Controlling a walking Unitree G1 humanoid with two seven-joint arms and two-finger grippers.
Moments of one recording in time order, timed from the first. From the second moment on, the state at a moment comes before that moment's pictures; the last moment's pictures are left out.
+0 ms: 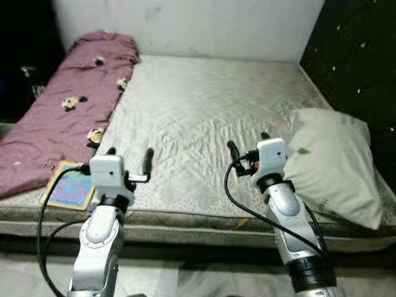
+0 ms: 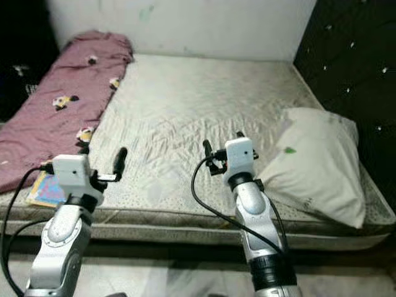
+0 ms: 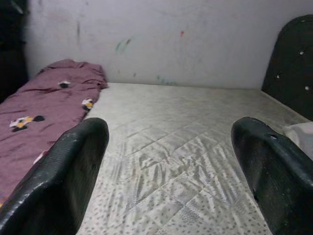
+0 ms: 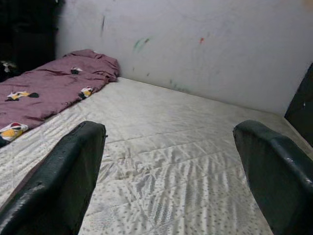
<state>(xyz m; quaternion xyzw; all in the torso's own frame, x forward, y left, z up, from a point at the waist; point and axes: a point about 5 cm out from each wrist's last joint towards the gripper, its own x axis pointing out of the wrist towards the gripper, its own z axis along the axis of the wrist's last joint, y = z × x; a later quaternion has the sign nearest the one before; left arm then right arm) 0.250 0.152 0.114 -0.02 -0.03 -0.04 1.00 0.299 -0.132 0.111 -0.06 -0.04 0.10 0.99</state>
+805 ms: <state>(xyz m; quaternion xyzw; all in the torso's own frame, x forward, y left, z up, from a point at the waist) 0.252 0.166 0.112 0.00 -0.02 0.01 1.00 0.297 -0.137 0.115 -0.06 -0.04 0.08 0.99</state>
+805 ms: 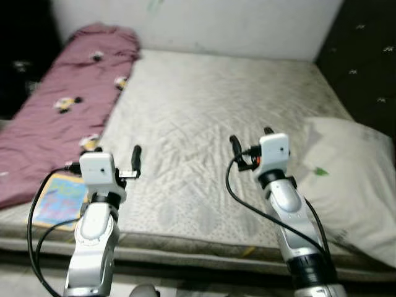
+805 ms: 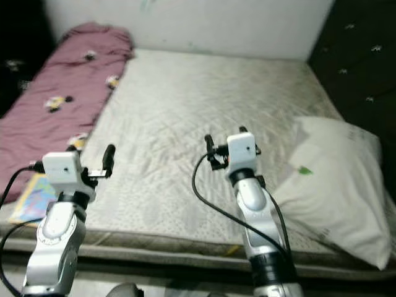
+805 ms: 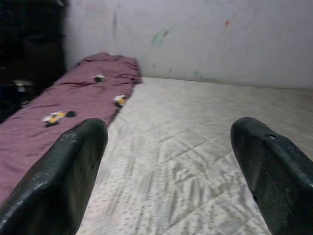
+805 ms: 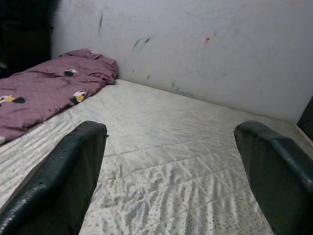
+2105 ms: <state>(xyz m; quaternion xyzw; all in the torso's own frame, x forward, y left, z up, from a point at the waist) 0.237 0.175 0.107 0.01 -0.01 0.02 1.00 0.277 -0.155 0.109 -0.08 -0.03 0.05 1.00</state>
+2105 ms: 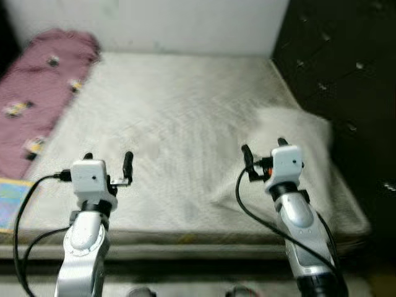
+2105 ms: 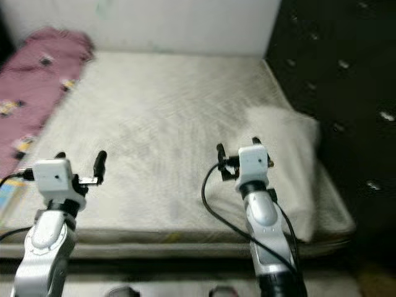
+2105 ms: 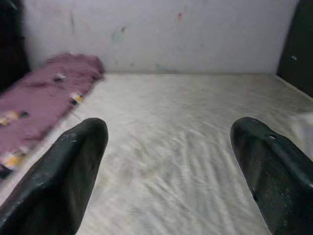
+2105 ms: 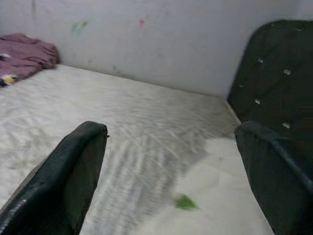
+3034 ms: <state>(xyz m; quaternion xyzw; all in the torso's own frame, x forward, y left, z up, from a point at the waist) 0.242 0.163 0.110 0.00 -0.02 -0.01 1.00 0.279 -0.158 0.112 -0.09 -0.04 0.05 0.99</state>
